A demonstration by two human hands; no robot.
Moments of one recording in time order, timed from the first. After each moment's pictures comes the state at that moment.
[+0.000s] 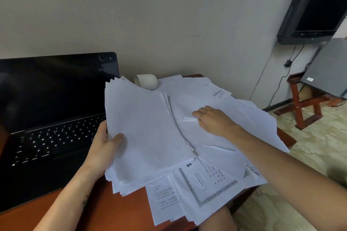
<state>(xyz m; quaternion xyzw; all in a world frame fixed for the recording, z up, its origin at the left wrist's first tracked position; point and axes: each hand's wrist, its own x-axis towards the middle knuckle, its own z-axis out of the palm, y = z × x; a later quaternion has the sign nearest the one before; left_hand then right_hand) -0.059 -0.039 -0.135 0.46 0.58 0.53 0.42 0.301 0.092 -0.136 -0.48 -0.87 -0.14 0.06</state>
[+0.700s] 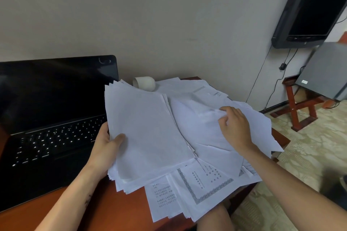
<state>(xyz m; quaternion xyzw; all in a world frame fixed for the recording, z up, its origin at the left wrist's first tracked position) -0.052 -0.041 -0.134 0.44 0.56 0.54 0.44 0.336 0.034 -0.135 -0.61 -0.68 -0.12 0.38</state>
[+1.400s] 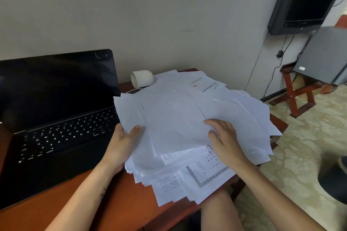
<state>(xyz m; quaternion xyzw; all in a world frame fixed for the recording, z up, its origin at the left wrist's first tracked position) -0.020 -0.058 -0.126 0.51 0.51 0.51 0.47 0.287 -0.058 -0.159 -0.60 -0.68 0.14 0.40</state>
